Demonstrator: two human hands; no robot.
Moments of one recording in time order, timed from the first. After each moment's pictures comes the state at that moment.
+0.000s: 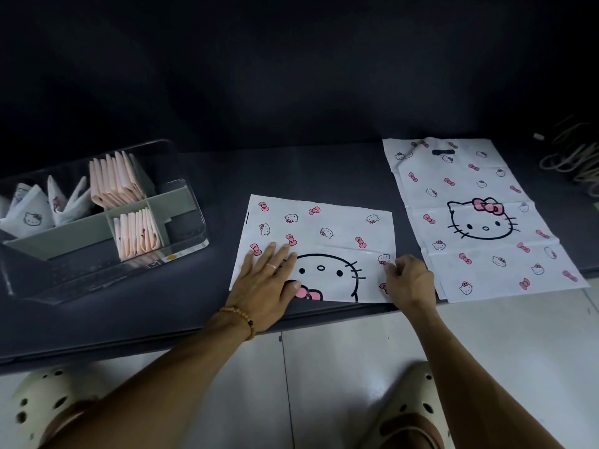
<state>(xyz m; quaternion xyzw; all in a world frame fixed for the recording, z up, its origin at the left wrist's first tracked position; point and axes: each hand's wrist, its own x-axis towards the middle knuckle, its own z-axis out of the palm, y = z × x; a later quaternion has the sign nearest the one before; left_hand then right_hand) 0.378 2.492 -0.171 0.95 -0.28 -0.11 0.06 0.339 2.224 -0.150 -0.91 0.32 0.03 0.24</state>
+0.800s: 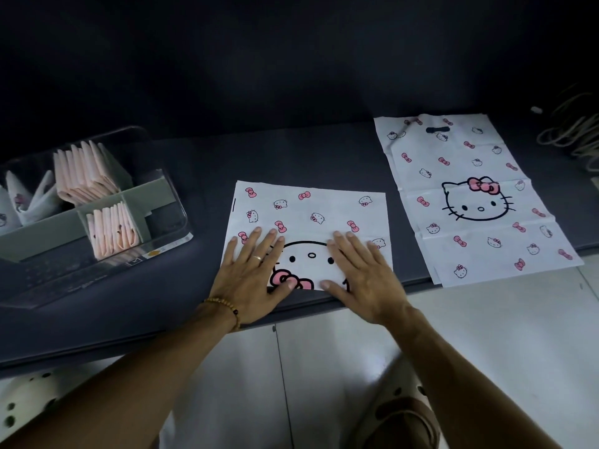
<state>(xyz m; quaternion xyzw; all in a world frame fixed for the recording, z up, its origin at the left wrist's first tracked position) 0.385 2.495 -0.176 0.95 -0.28 -0.10 0.03 0.324 2.251 -0.172 -0.99 -0.10 0.05 0.05</state>
